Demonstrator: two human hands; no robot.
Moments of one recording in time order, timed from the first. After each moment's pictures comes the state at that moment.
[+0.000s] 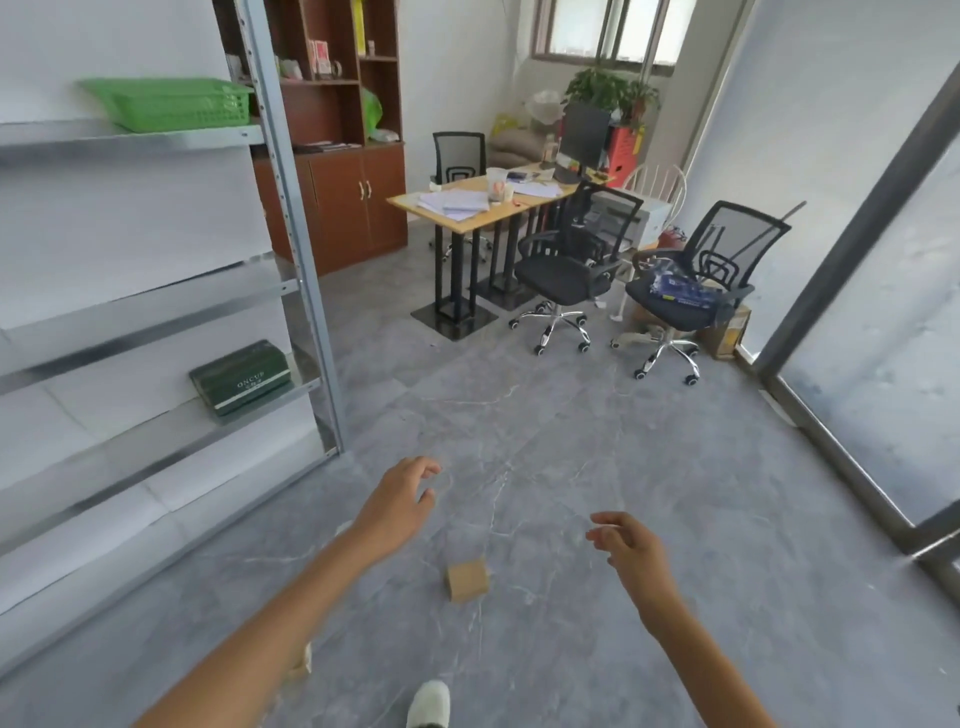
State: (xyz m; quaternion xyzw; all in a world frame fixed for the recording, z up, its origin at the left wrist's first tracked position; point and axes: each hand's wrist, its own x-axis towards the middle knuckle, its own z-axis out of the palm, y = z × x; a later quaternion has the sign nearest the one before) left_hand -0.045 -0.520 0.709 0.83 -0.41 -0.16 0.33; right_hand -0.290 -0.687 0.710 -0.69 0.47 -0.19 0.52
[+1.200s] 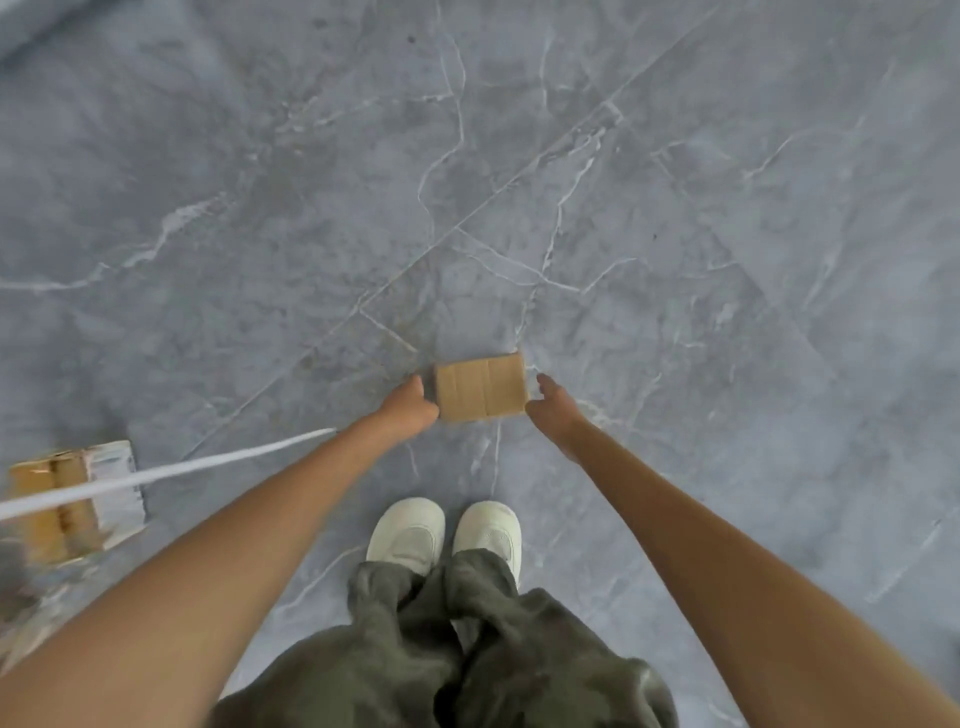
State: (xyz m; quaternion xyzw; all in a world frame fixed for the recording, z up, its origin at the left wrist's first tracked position) left_hand 0.149 -0.761 -0.114 0.80 -0.10 -0.57 0.13; right_hand 0.024 -0.905 -0.093 -0.64 0.54 0.28 0.47
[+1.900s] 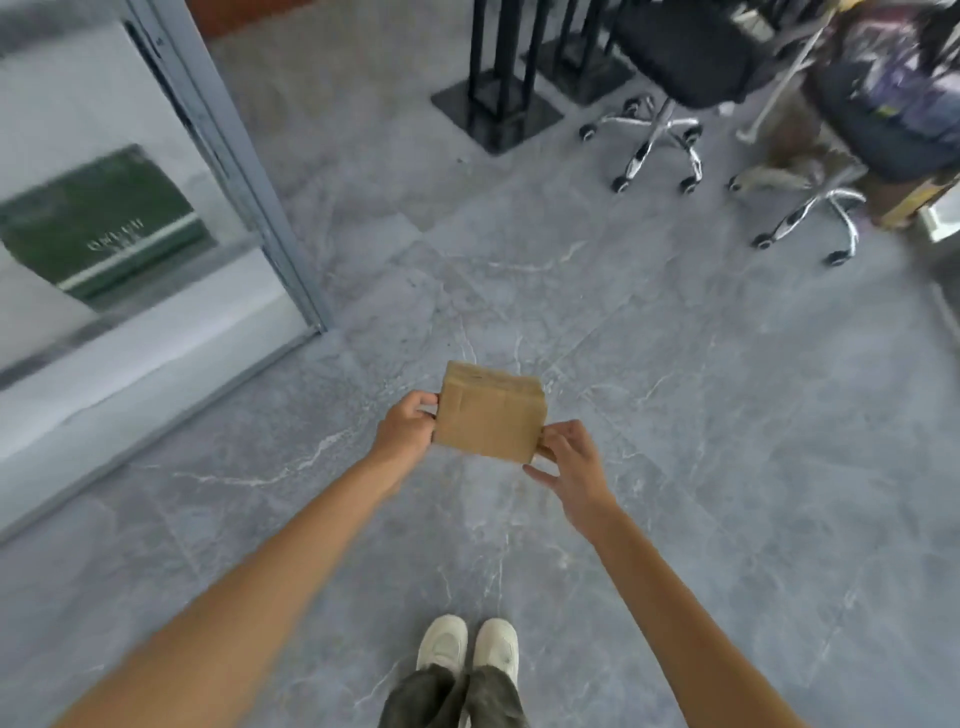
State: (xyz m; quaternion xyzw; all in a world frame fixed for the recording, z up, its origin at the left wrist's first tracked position) left_hand 0.261 -0.779 0.403 0.77 0.01 -0.42 0.47; right_hand 0.112 -0.906 0.407 -0.48 0.51 -0.07 0.71
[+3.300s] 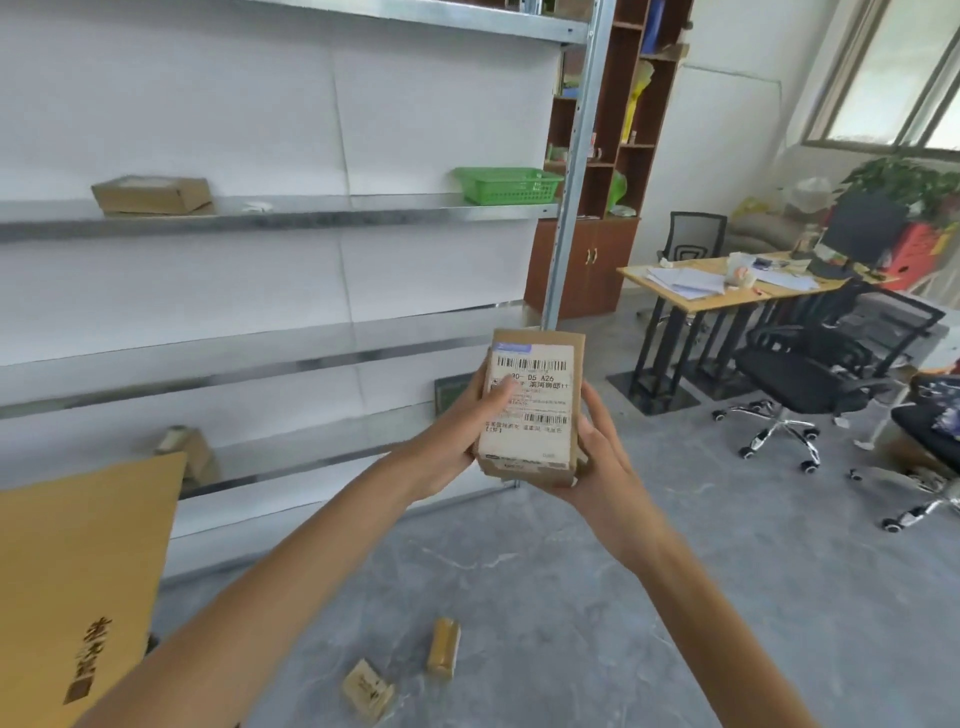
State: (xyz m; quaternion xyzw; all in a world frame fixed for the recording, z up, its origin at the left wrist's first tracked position) left_hand -0.007 -0.292 0.906 0.63 -0.26 -0.25 0.69; right_hand -0.082 -0.454 0.863 -0.64 -0.01 -0.08 0.76
